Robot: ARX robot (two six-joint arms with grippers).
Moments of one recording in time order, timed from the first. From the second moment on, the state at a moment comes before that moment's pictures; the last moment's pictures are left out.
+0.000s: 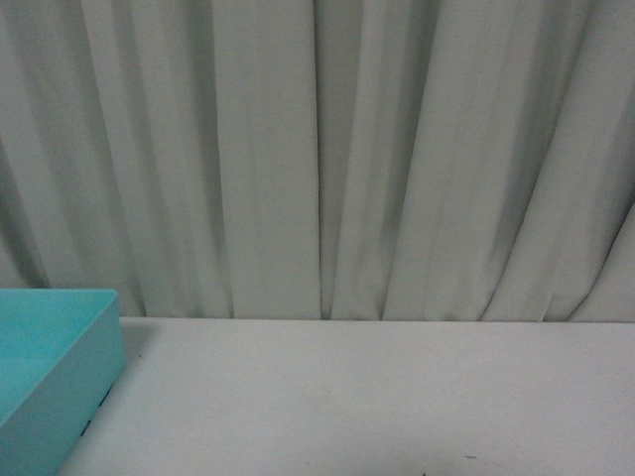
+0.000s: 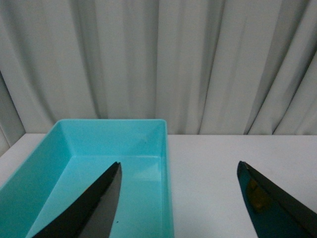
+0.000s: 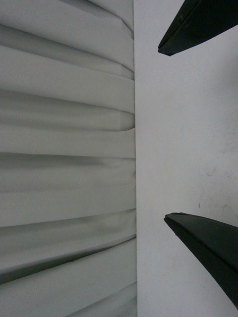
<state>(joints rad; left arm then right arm) 0.00 0.00 0.01 0.00 0.00 0.00 0.00 0.00 0.01 0.00 0.00 -0.01</state>
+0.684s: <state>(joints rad) 0.00 0.00 0.01 0.00 0.00 0.00 0.00 0.00 0.01 0.00 0.00 -0.01</state>
